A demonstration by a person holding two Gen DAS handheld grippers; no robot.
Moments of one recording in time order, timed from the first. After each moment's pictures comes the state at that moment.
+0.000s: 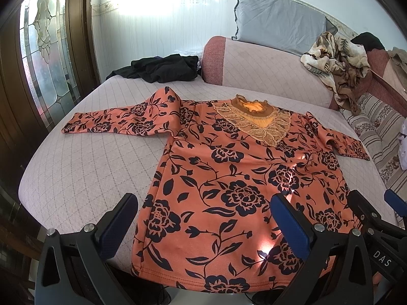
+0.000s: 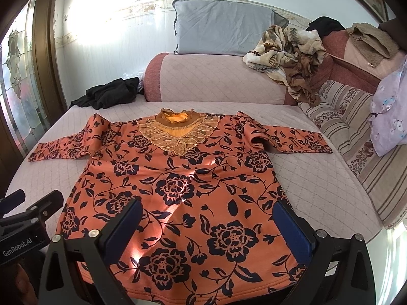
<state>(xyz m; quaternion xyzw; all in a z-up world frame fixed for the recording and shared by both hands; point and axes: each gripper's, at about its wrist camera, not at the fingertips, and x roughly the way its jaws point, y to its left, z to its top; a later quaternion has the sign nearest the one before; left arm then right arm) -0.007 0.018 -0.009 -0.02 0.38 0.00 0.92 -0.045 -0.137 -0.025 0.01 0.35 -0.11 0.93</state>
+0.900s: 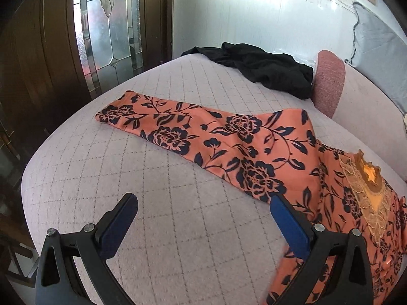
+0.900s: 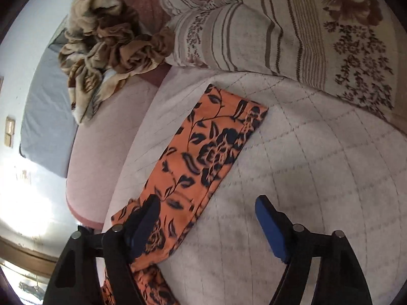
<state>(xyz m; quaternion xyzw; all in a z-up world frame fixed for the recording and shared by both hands) 0.165 0.194 -0.080 -0.12 0.39 0.20 0.89 0.093 -0.576 -0.140 0.50 0.31 -0.21 0.78</state>
